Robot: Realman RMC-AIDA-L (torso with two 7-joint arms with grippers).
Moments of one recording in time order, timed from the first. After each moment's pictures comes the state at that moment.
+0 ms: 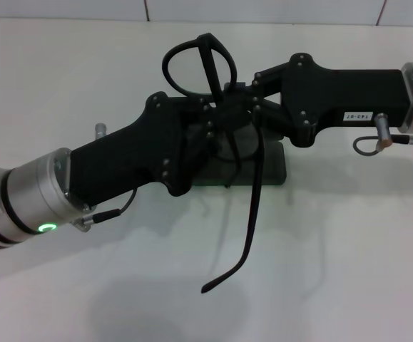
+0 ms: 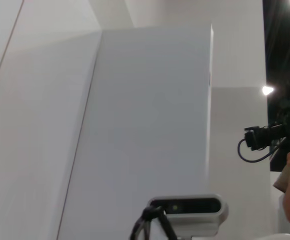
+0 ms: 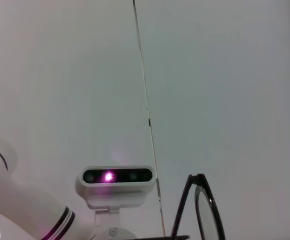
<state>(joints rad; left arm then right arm) -0.49 -2.09 1.18 0.26 1.11 1.89 -0.89 0.71 2.03 -1.27 -0.66 -1.36 -1.56 1.34</state>
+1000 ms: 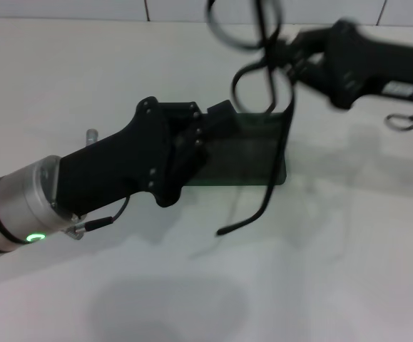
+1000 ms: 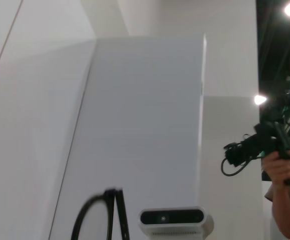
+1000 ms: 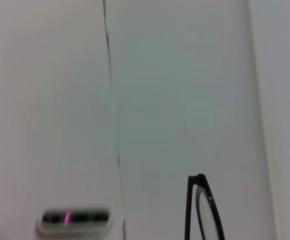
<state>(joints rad) -0.47 -2.09 1.18 0.26 1.11 1.95 -0.89 0.67 2.02 -1.14 -0.62 -1.30 -1.62 1.28</state>
